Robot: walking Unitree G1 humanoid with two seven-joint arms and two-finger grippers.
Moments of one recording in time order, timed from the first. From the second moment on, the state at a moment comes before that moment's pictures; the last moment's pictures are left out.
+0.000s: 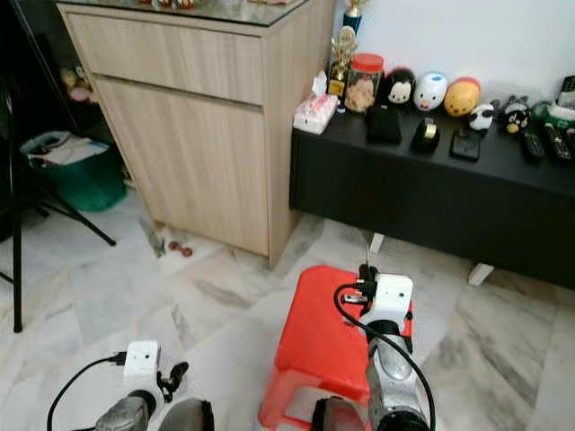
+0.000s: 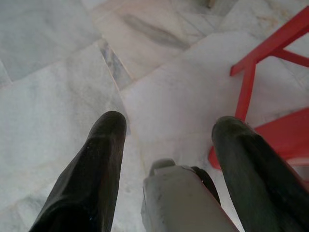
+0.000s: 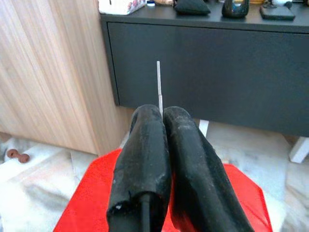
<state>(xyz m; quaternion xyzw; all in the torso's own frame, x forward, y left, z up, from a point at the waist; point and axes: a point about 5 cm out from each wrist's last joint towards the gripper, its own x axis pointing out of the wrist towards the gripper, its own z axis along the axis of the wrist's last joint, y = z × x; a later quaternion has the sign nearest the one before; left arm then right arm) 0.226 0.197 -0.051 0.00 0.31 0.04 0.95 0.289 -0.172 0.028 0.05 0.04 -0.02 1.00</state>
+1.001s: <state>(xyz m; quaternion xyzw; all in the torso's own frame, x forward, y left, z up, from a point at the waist) 0.220 0.198 -0.055 -0.01 0.31 0.04 0.95 0.288 -0.172 0.025 0.05 0.05 -0.02 1.00</state>
